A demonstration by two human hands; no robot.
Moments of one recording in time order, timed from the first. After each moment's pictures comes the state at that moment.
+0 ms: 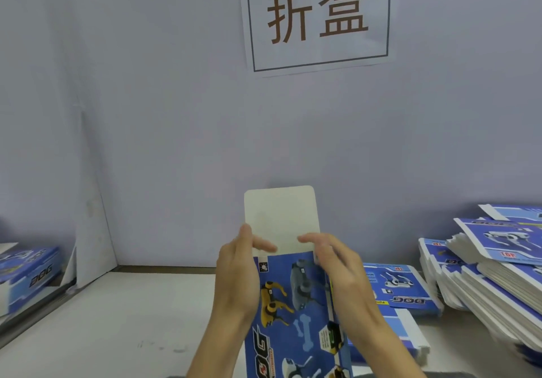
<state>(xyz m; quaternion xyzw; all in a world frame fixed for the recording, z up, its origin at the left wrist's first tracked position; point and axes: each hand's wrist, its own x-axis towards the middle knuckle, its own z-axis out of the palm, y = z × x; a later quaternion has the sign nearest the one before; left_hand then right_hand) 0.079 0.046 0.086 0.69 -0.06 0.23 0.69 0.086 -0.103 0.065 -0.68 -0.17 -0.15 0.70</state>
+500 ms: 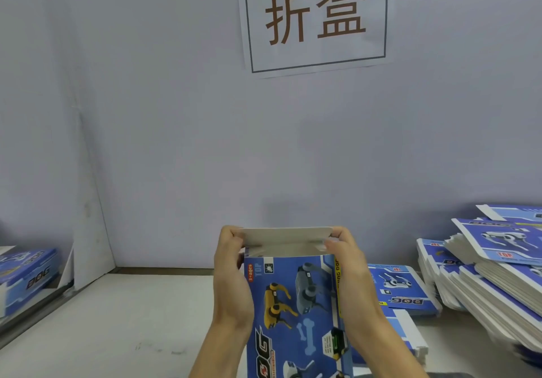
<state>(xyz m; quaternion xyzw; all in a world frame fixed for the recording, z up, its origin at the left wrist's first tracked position) 0.077 0.042 0.080 0.54 -0.07 0.24 0.80 0.091 -0.104 0.068 -0.59 -0.15 -0.14 0.78</state>
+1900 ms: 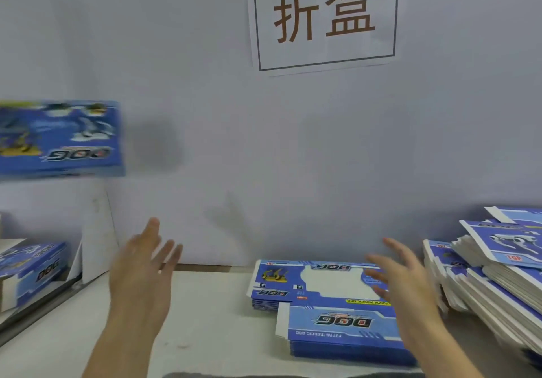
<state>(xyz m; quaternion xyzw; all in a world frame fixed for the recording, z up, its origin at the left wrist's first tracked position) 0.083 0.153 0.083 0.36 -0.03 0.31 0.88 0.103 -0.162 0.054 -0.64 0.05 -0.18 0.74</state>
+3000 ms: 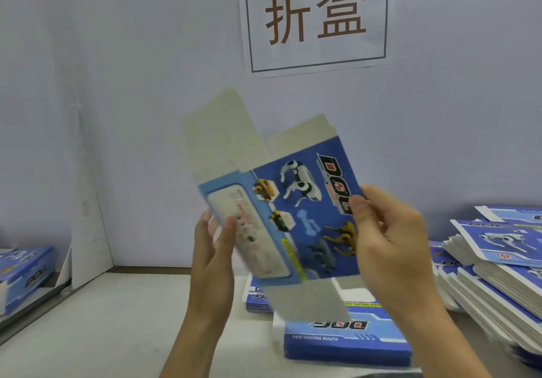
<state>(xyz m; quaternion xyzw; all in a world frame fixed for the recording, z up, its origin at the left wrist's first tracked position) 0.083 0.063 0.085 0.62 -0.06 0.30 0.73 0.065 -0.131 0.123 -0.67 -0.26 -0.41 0.56</state>
